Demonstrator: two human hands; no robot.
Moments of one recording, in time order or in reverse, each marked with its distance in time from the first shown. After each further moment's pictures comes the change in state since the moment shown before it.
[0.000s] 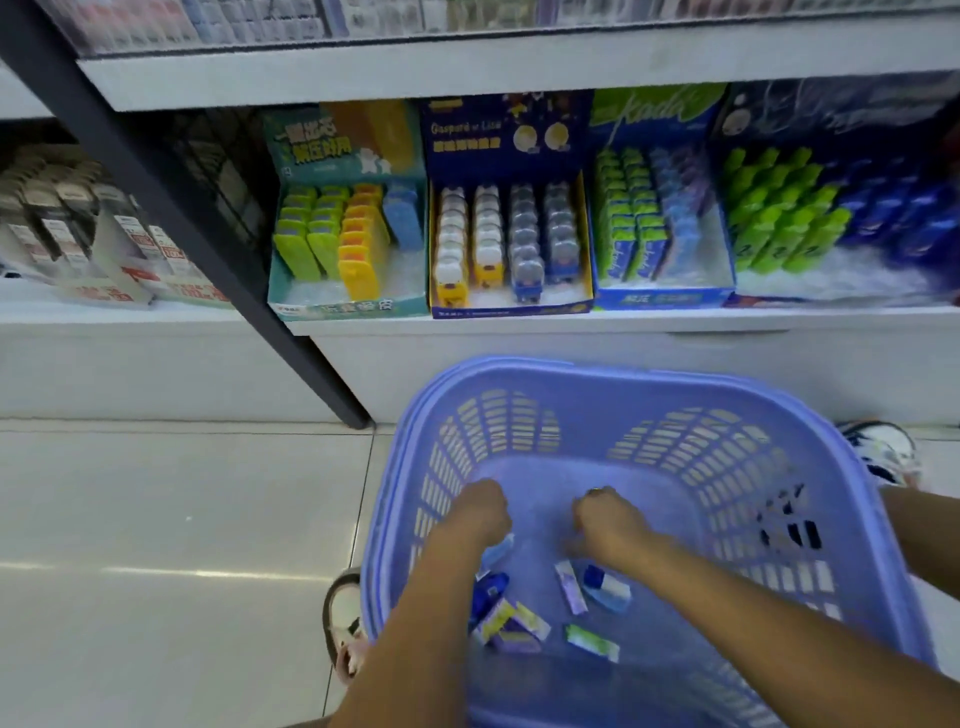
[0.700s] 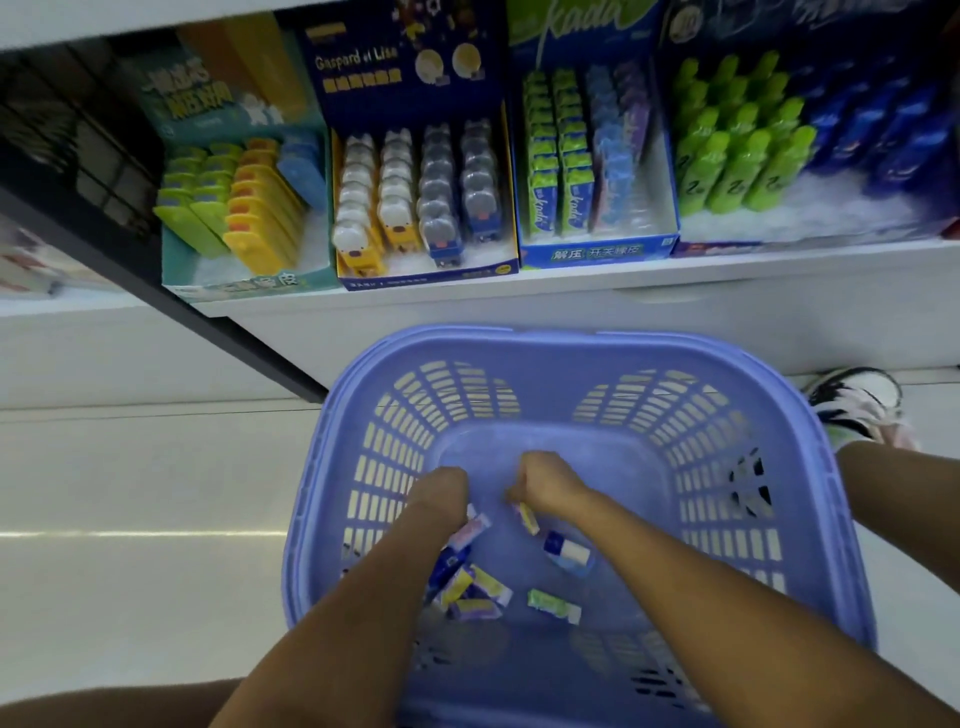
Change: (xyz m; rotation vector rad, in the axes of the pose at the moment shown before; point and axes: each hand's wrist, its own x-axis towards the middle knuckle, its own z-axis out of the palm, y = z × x) left_hand 0.044 -0.006 0.049 -0.044 -0.041 -0.237; right_hand 0.037 0.003 0.009 0.414 -0.068 0.018
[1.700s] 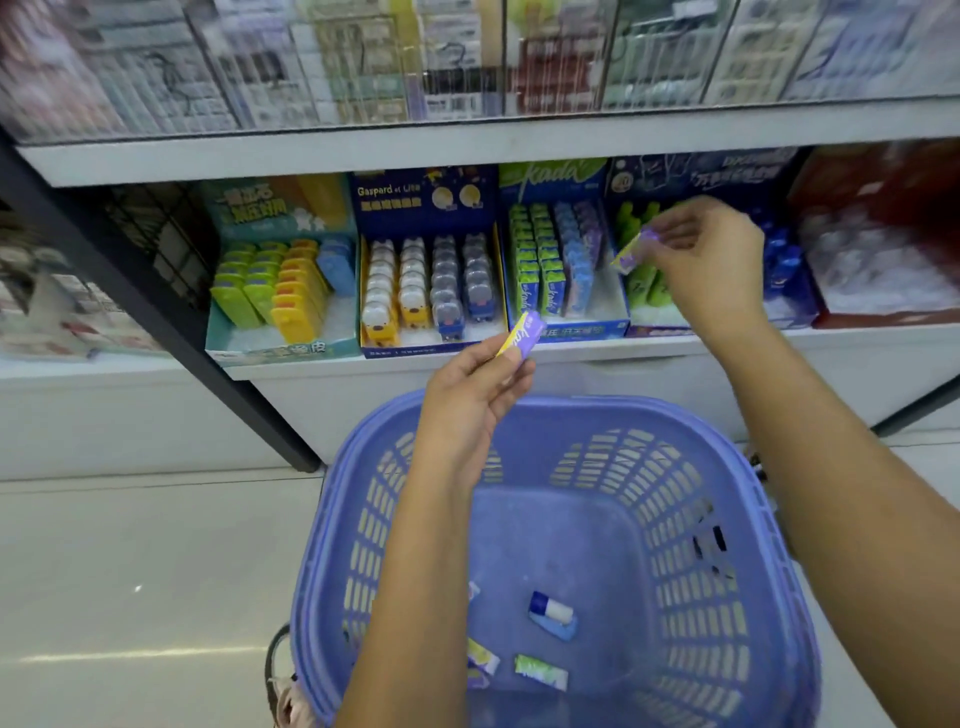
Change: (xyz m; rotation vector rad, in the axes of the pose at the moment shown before) left_hand -0.158 0.100 -0.149 -1.739 0.049 0.749; right_hand -0.131 -0.032 -0.270 0.425 1.229 -0.367
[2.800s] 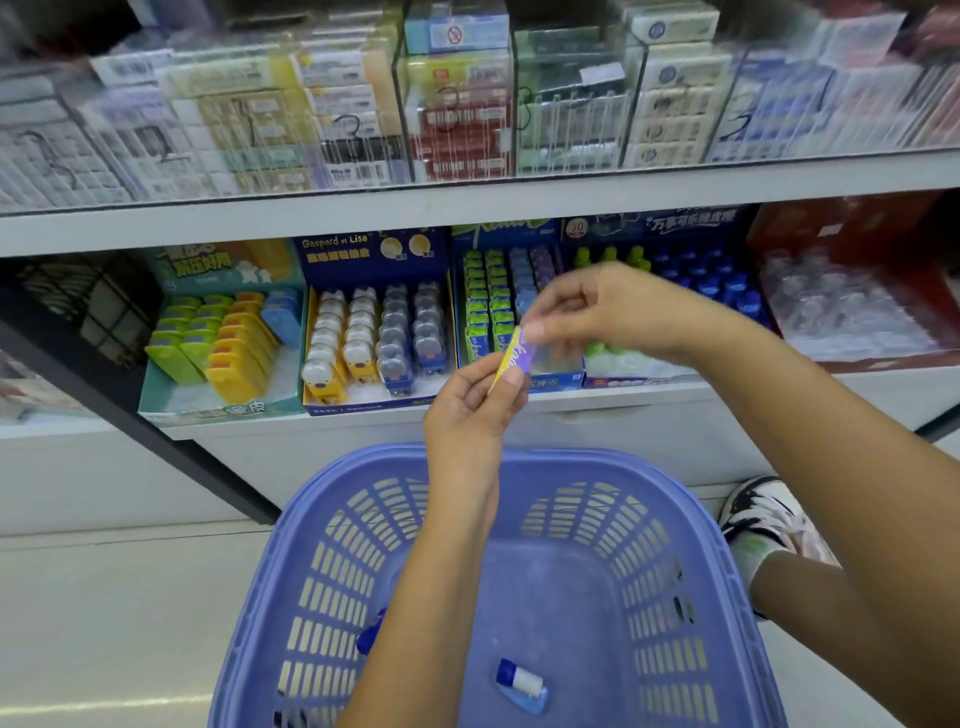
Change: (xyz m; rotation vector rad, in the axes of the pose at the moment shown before) left_hand 0.030 -0.029 0.056 0.053 0.124 0.197; right_hand 0.019 -0.024 -0.013 0.194 -0.880 0.044
